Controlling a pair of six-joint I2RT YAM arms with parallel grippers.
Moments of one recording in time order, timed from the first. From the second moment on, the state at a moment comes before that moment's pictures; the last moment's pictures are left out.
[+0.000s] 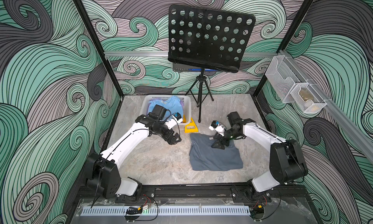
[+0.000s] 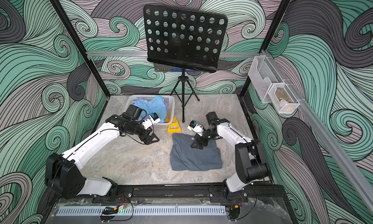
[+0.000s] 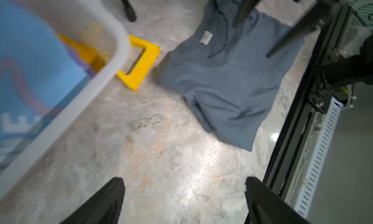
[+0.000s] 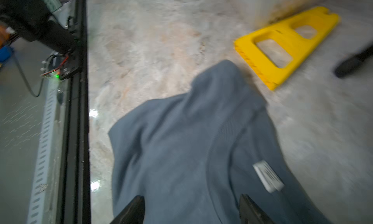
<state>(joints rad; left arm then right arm) -0.48 1.43 1.17 -0.85 0.47 0.37 0.14 1.57 1.00 -0.81 -0.67 -0.81</state>
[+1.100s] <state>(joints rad) -0.73 2.01 1.37 -0.65 0.35 0.25 -0.10 1.76 0.97 -0.61 -0.47 -0.64</state>
